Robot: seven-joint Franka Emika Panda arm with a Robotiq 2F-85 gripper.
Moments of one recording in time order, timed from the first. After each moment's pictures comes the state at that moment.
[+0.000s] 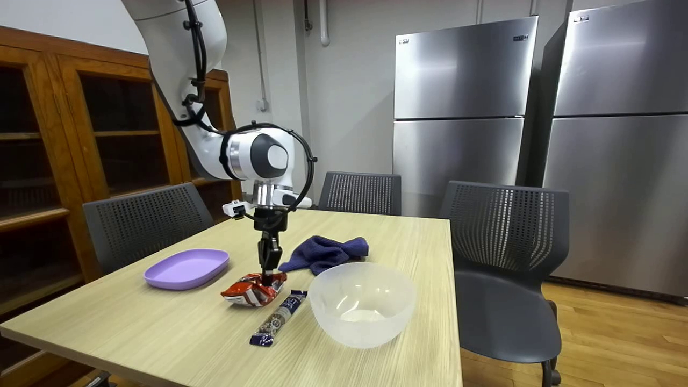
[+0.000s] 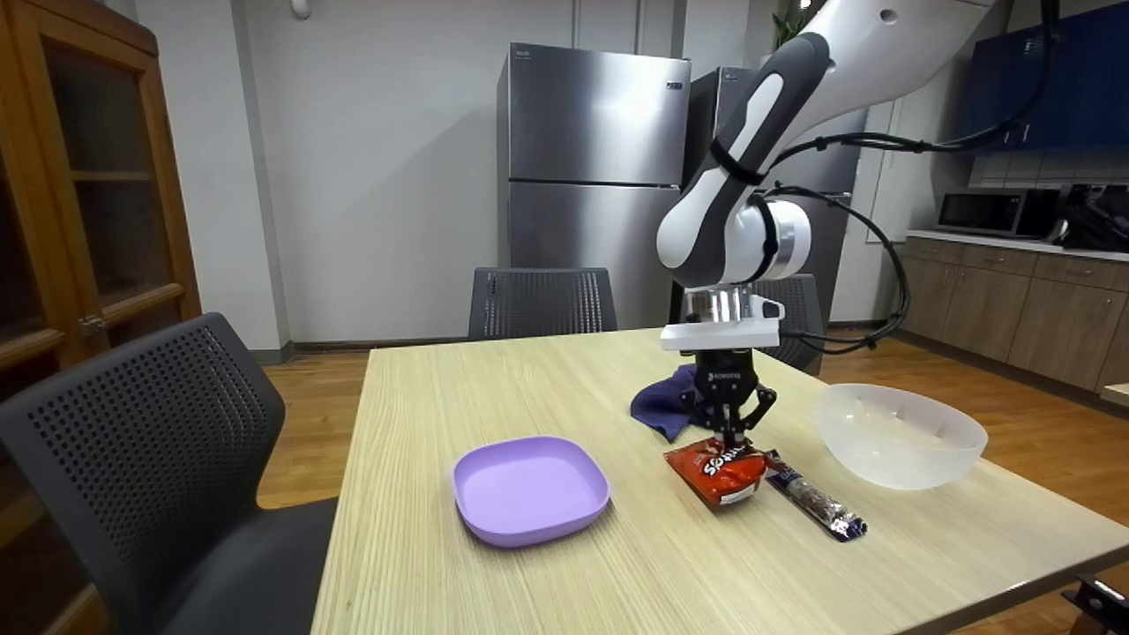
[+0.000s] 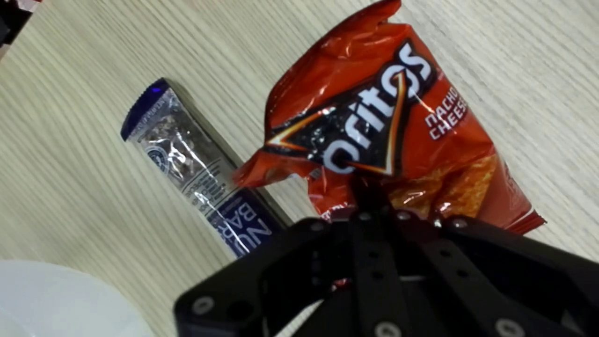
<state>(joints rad) 0.11 0.60 -0.11 -1.99 0.09 2.28 0.72</state>
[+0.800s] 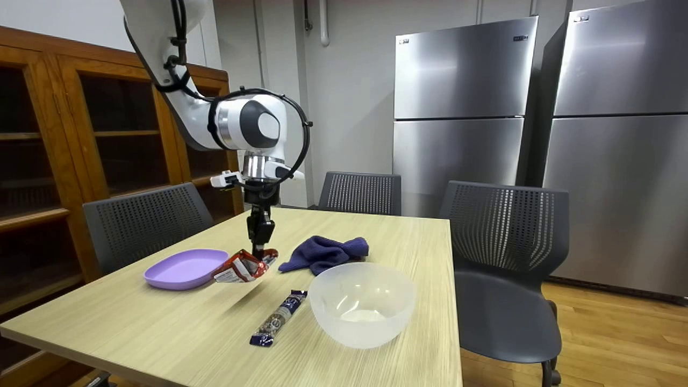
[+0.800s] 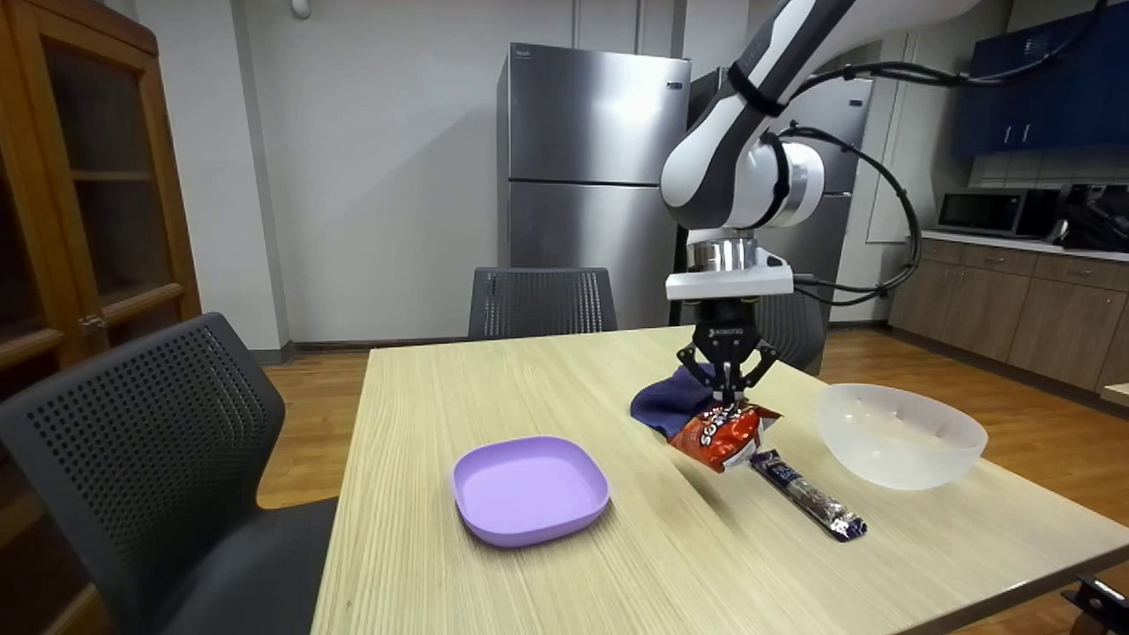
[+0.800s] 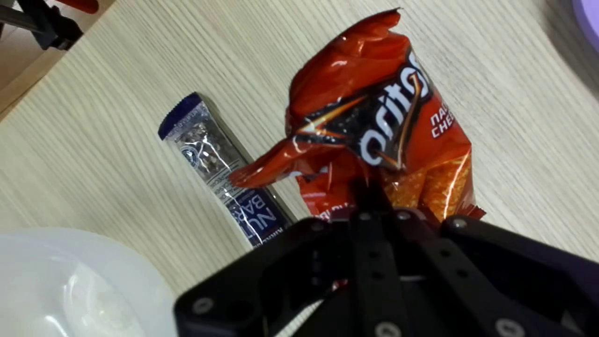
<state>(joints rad) 0.12 0.44 -0.10 -2.05 0.09 2.21 0.66</state>
